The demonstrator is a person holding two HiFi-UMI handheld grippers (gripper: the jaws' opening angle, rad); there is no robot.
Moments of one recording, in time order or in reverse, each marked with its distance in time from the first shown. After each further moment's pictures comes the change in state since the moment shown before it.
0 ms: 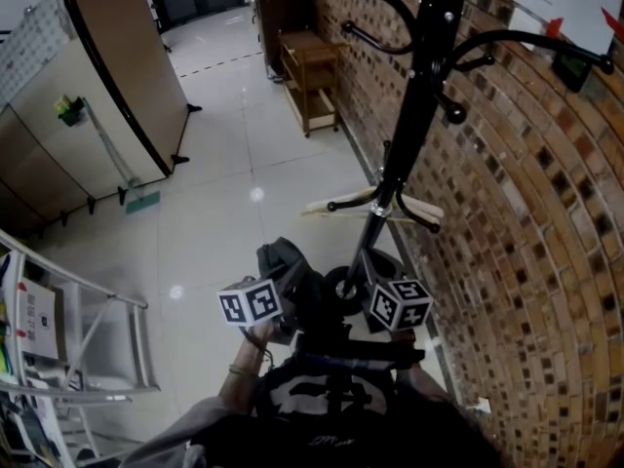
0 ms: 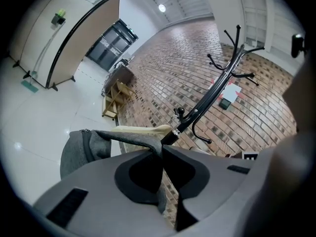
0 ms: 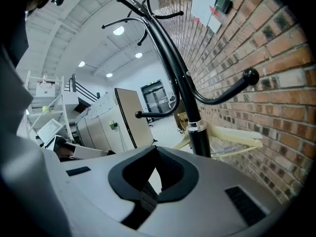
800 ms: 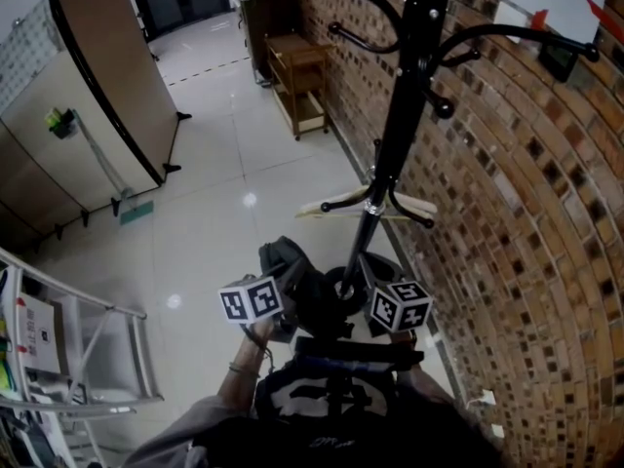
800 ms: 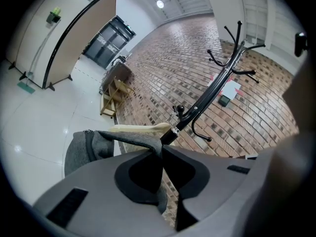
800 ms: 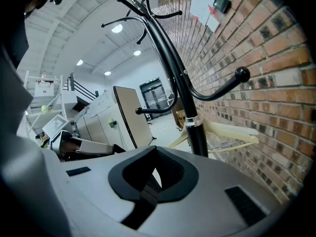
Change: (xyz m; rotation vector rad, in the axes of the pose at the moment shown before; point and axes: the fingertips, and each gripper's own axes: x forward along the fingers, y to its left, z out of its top) left arm 0.010 -0.003 0.002 0.021 0.042 -0.016; right arm -0.011 0.002 -0.008 -0.002 0.036 -0.020
